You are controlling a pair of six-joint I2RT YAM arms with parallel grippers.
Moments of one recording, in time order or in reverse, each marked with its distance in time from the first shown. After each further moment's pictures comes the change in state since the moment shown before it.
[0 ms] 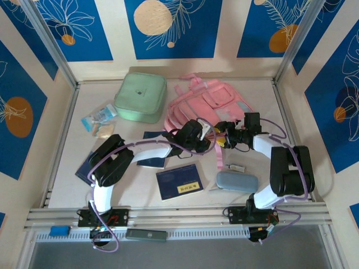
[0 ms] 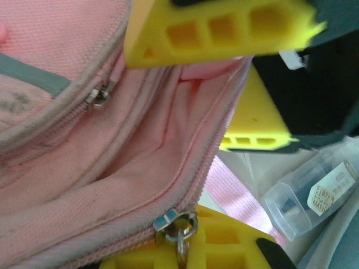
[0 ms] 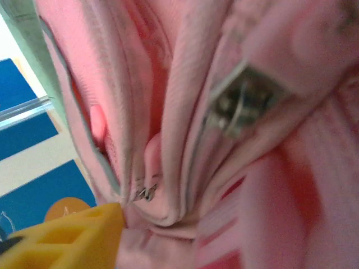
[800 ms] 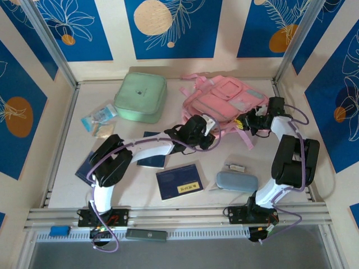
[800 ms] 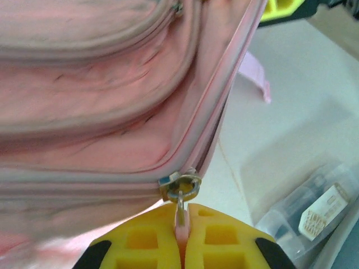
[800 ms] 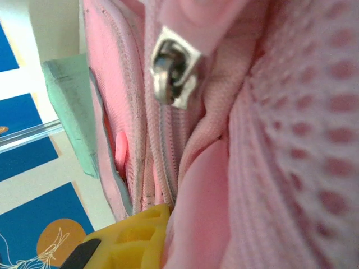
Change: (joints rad) left arm -0.003 -0.013 0.073 -0.042 -0.049 0.080; right arm -0.289 0.114 0.384 -0.490 -0.044 -0.402
